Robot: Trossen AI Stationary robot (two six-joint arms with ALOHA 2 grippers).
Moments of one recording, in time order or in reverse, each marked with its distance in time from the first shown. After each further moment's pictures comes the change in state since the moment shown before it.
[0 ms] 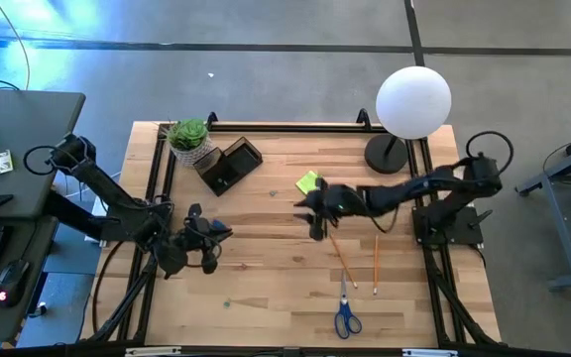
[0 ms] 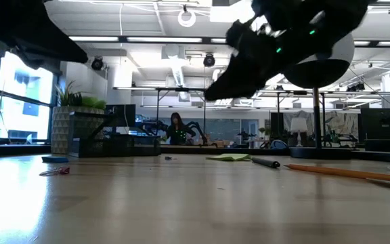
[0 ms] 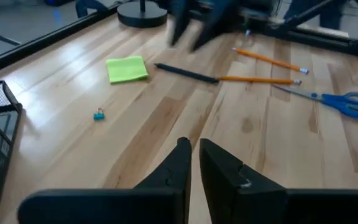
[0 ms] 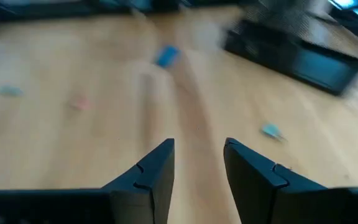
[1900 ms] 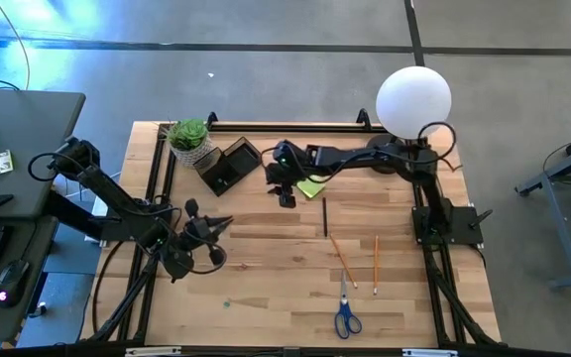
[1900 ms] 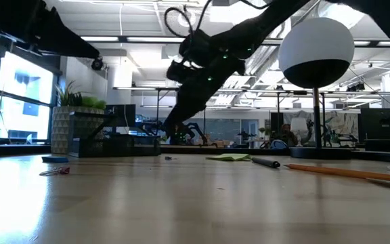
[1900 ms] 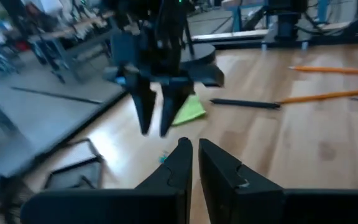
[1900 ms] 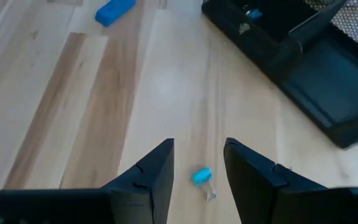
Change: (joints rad) left arm 0.006 0.094 0.000 0.100 -0.287 0.266; right arm -0.279 0.473 0.725 -0.587 -0.356 -0.403
